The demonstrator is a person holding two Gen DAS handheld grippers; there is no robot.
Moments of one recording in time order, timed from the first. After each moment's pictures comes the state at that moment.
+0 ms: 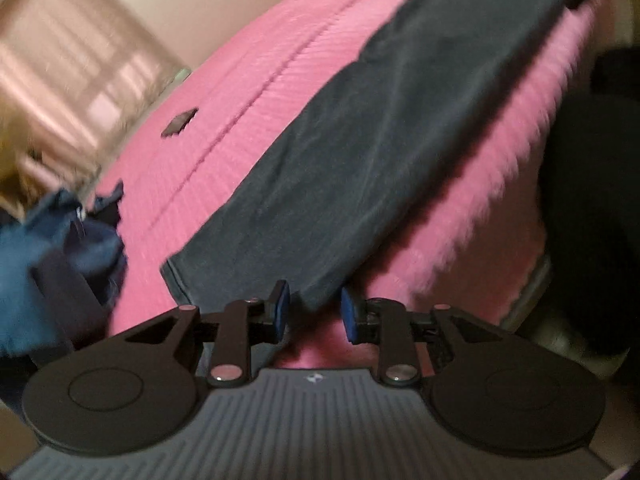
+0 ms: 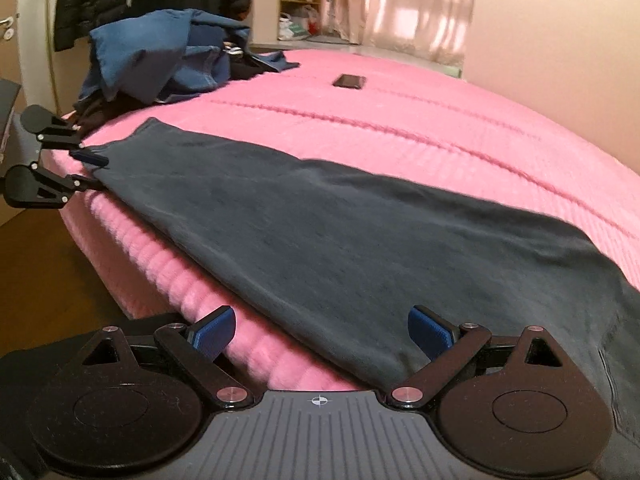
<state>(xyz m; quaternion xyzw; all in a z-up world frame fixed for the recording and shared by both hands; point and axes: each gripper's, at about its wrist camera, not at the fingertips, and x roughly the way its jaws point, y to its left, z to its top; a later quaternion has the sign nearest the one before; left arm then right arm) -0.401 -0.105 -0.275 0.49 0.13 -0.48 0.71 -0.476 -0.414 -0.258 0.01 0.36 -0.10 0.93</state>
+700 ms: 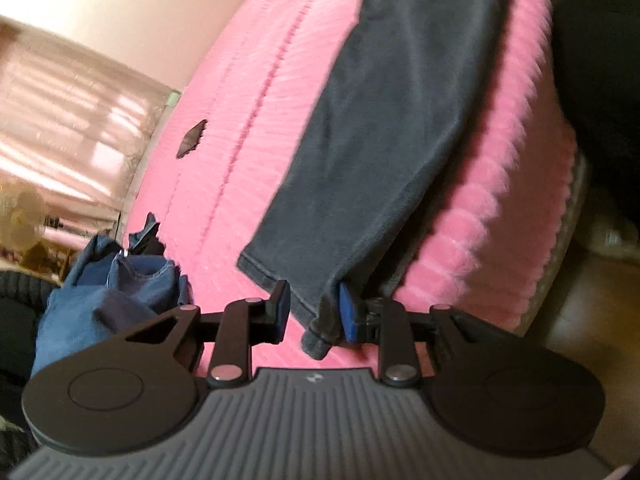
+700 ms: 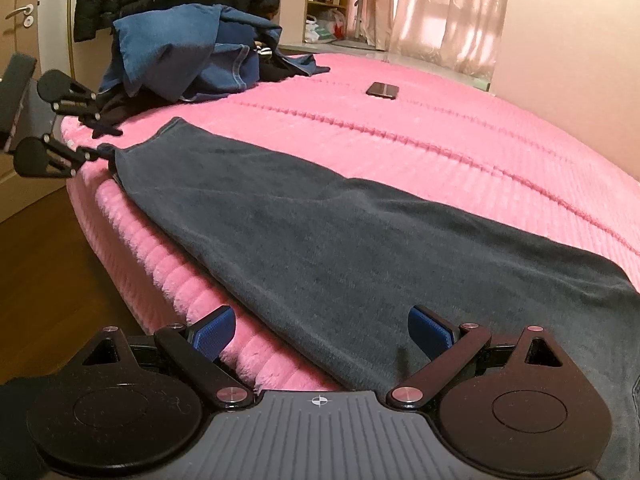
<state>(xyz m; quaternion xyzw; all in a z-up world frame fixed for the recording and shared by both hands) -0.373 -0.089 -0.275 0.61 0.07 -0.45 0.65 -0.441 -0.396 -0.263 -0.01 0.36 -0.08 0.93</state>
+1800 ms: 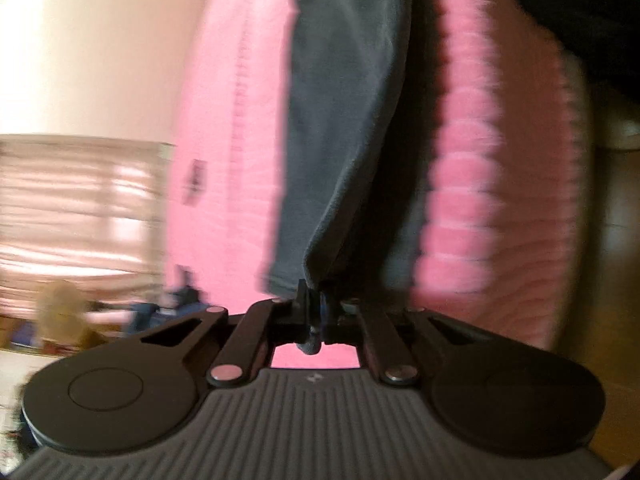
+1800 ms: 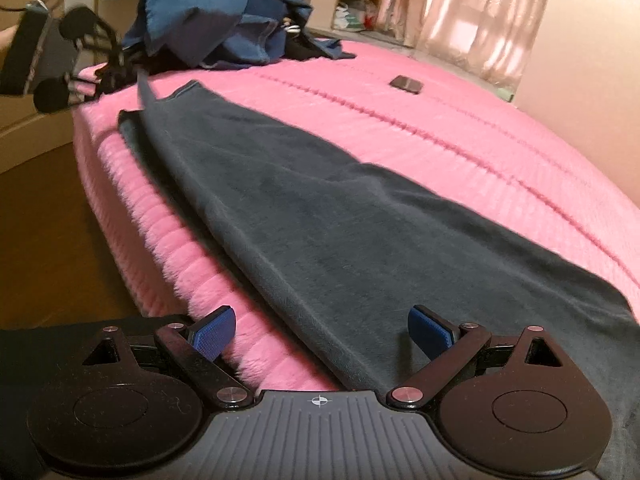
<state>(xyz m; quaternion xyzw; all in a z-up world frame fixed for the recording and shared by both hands) -0.368 -0.082 -0.286 0.68 -0.08 -0.41 0.61 -0.435 -0.396 -0.276 -0.06 0.38 -0.06 0.92</state>
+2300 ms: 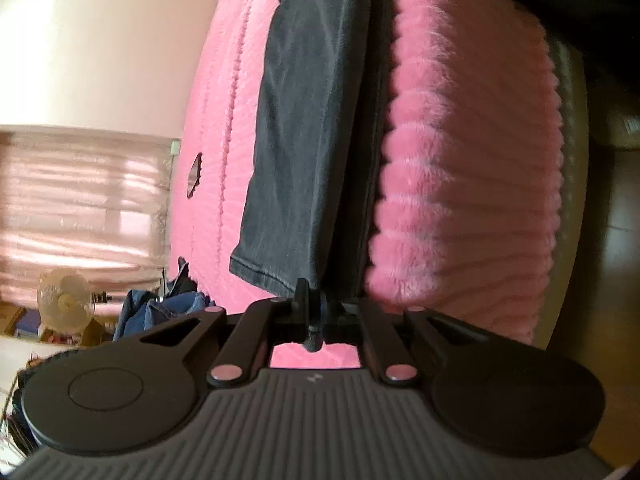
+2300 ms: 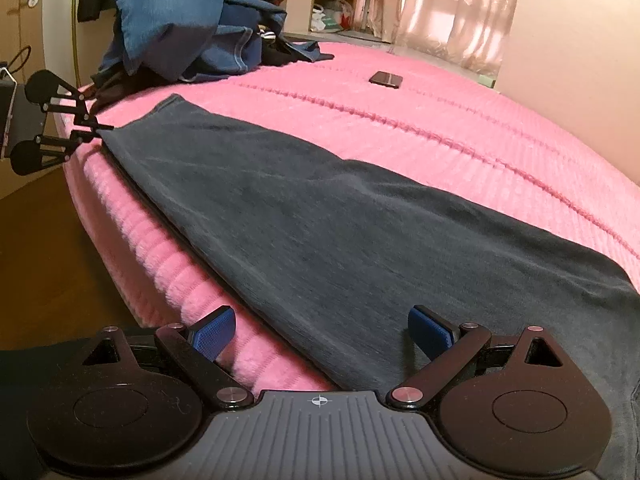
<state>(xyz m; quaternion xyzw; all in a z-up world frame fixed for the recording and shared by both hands) -0.370 -0.059 -0.321 0.68 -0.06 -0.43 0.59 -0.437 -0.403 -0.274 -0.02 0.37 -0.07 0.93</state>
